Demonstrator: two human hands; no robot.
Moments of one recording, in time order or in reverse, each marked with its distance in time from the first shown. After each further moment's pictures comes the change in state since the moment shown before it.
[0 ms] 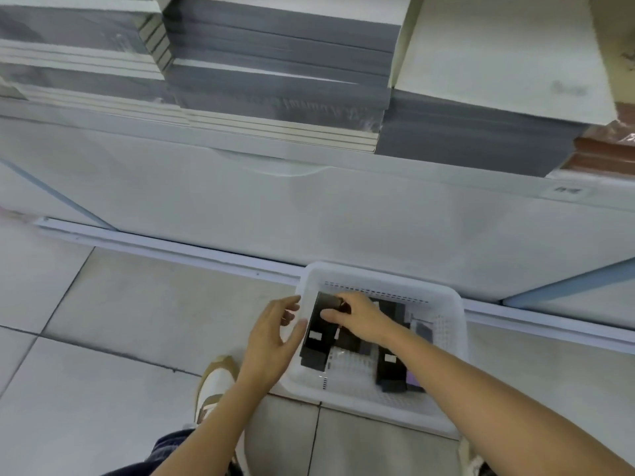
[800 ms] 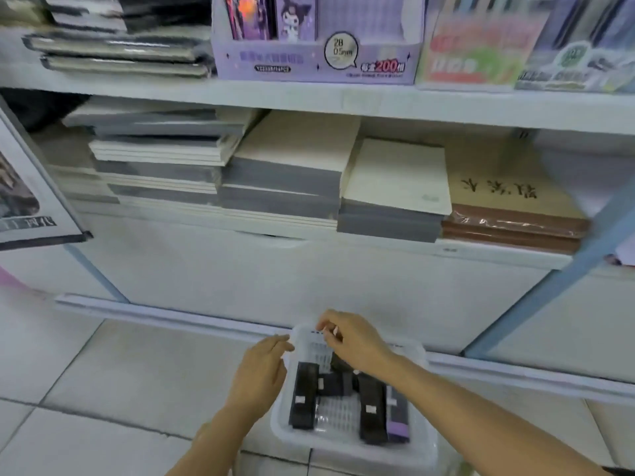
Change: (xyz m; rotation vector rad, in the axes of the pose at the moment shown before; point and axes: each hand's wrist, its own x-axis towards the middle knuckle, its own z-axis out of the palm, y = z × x) left_hand -0.011 0.047 -0.038 0.506 -0.022 0.335; right_hand -0.076 -0.084 -0.033 -0.494 0.347 -0.307
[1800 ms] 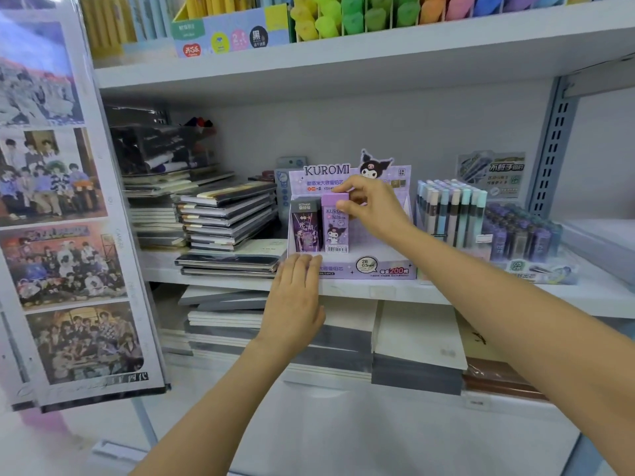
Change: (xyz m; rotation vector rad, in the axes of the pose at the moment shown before) left_hand 0.130 0.124 -0.292 0.586 0.533 0.267; right_hand 0.107 -0.253 -0.336 0.151 0.655 -0.441
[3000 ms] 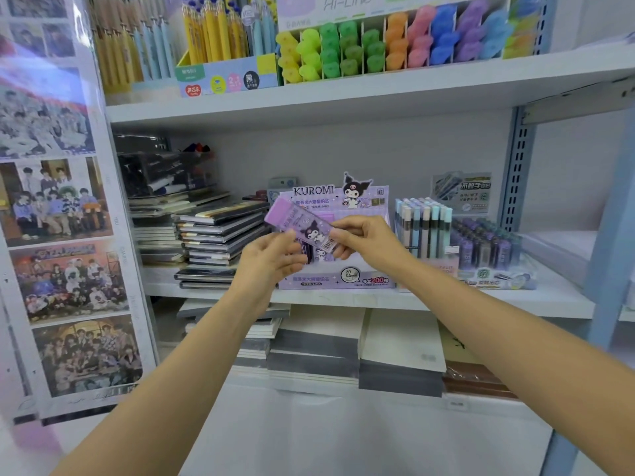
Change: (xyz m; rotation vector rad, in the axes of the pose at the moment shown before) left_hand 0.032 -0.010 -0.084 -1.709 0.126 -0.599; right_hand -0.048 -0.014 -0.023 0.398 -0.157 0.087
